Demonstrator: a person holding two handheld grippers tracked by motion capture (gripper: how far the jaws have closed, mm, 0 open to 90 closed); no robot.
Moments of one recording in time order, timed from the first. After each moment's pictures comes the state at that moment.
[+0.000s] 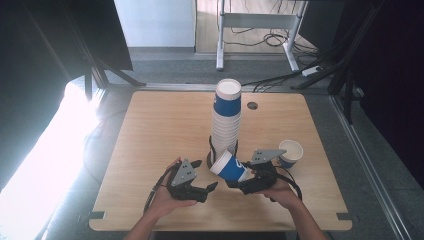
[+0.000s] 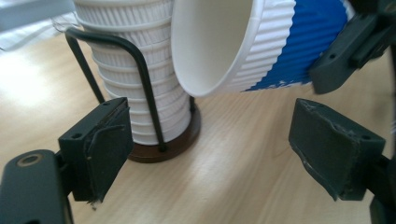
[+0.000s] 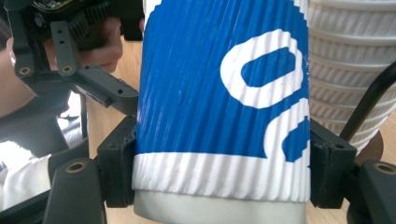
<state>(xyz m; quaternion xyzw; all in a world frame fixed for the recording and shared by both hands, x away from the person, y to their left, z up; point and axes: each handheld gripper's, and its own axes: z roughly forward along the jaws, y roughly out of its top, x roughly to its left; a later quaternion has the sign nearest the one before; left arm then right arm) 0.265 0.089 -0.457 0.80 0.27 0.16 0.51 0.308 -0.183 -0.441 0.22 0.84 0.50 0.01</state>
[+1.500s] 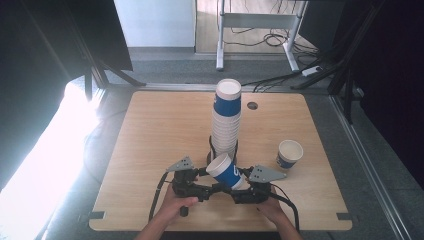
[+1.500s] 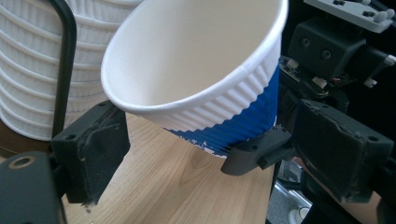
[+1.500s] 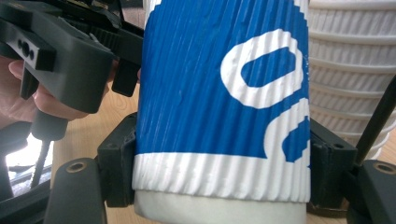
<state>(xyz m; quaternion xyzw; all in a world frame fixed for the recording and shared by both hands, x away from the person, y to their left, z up) 0.276 0.081 -0.467 0.73 0.34 -0.06 0.59 0.277 -0.171 -0.480 0.23 0.77 0.59 0.11</state>
